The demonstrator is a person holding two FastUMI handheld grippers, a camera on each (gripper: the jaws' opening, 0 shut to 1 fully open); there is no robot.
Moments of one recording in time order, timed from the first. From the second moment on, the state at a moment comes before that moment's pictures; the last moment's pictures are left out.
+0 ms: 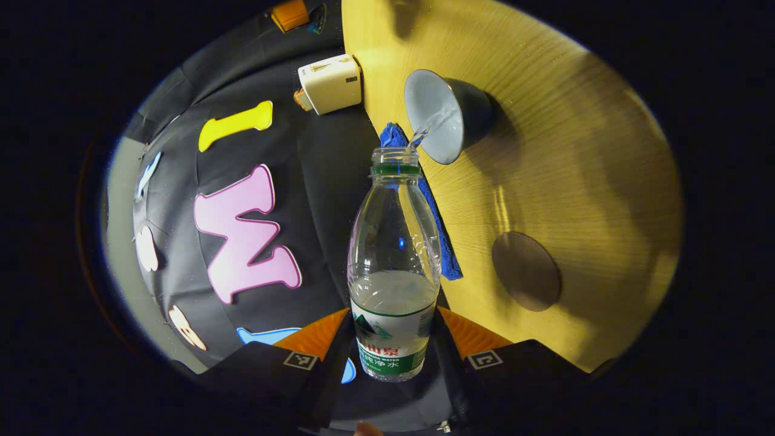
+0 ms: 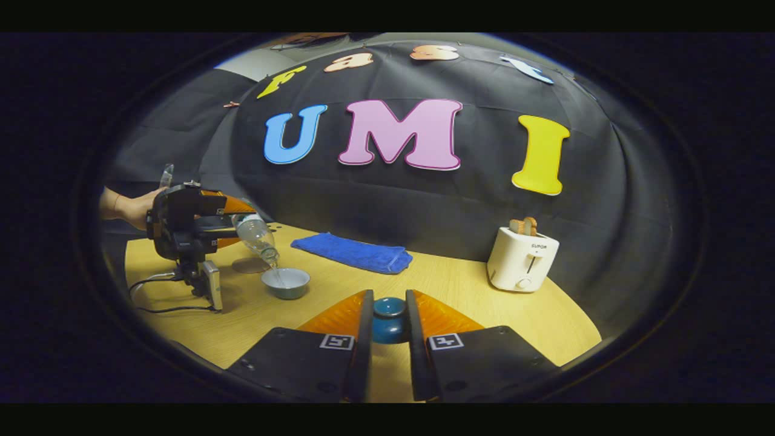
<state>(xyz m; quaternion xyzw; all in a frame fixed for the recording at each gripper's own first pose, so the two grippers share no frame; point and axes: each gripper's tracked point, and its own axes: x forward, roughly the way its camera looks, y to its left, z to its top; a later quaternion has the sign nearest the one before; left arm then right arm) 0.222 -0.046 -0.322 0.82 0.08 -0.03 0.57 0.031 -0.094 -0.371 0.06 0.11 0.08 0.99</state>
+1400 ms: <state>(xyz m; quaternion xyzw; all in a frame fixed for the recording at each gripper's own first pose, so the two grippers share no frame) 0.247 -0.101 -0.253 0.89 -0.09 -0.05 0.44 0.025 -0.116 -0.364 0.06 0.10 0.05 0.99</state>
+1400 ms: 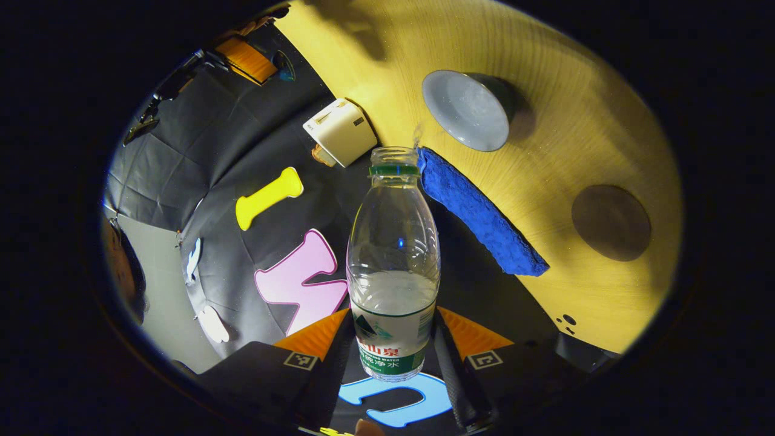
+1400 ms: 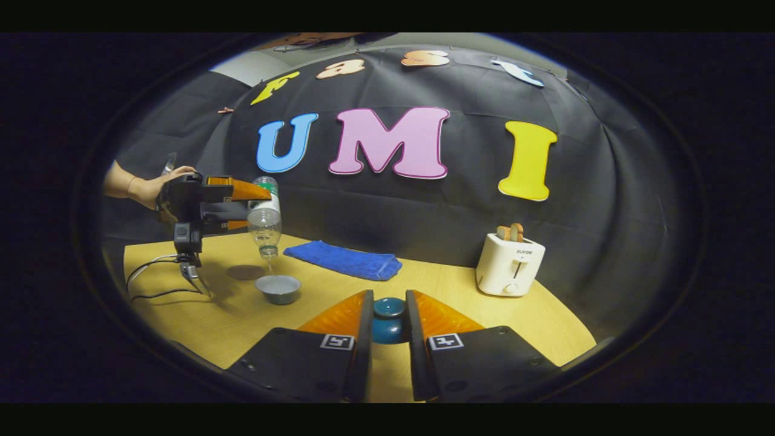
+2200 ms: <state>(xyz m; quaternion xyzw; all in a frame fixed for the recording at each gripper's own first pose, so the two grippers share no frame) 0.233 -0.071 -0.303 0.55 0.08 -0.08 0.83 0.042 -0.089 -0.362 0.07 0.10 0.07 0.99</state>
